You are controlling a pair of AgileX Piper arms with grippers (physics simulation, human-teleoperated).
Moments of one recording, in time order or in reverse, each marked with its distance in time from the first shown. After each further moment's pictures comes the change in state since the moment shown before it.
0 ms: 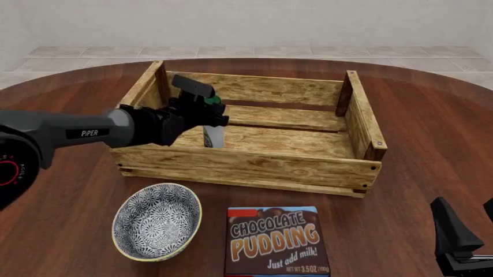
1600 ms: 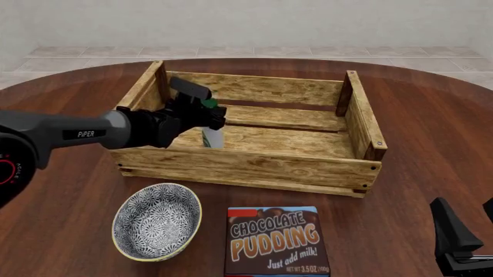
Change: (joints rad) left arm 0.014 -0.007 0.026 -0.022 0.017; right arm 0.002 0.000 0.001 0.000 -0.002
